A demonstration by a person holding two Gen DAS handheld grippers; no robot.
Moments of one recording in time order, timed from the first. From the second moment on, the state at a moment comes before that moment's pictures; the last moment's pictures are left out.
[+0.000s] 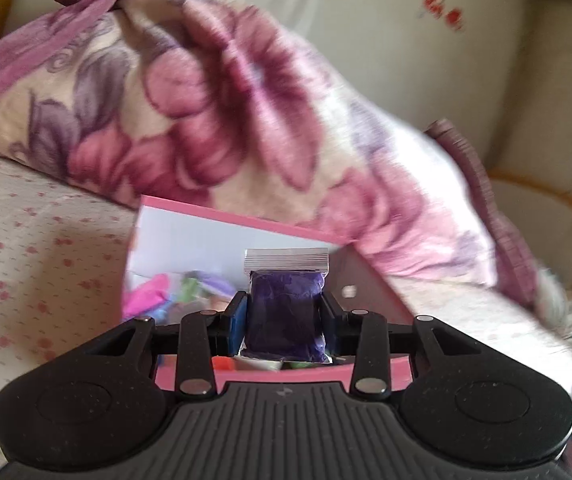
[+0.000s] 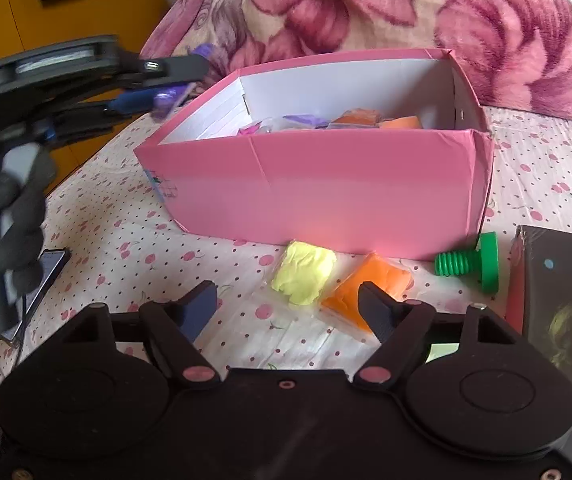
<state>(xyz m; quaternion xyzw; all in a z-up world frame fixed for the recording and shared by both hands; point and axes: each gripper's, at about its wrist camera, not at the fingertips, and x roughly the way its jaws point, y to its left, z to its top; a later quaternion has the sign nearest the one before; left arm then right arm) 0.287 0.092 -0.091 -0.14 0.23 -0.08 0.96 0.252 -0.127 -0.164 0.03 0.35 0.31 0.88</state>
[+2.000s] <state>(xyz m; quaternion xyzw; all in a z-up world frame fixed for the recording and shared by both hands) 0.383 0.028 -0.076 0.14 0.38 0.07 0.91 0.273 -0.154 -0.158 0.05 0.36 0.29 0.88</state>
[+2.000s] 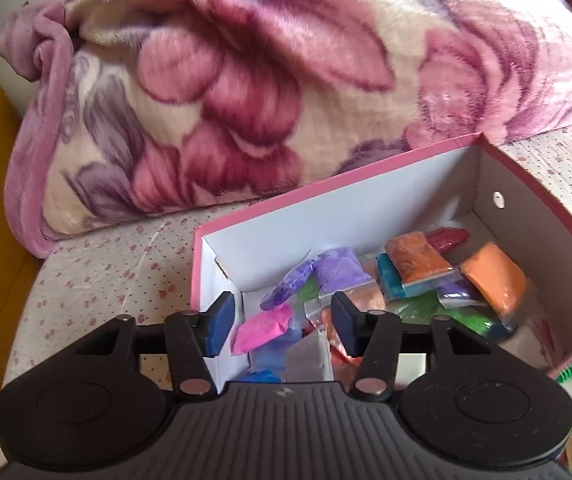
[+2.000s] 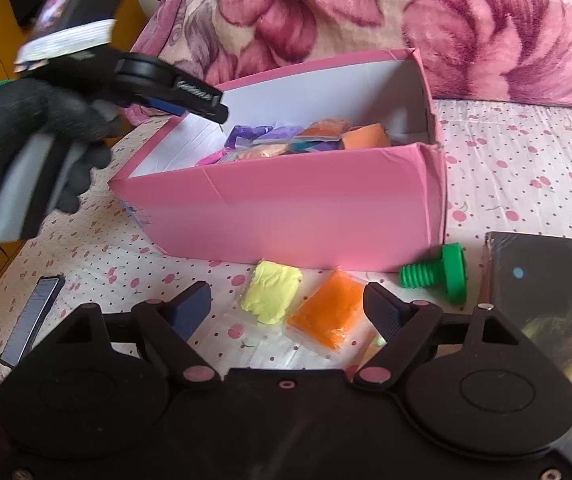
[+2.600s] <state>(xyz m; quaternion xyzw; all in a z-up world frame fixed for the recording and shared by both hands) 0.303 0.020 -0.045 0.12 0.38 0.07 0.92 0.251 -0.163 -0.152 0.05 0.35 0.26 0.90</state>
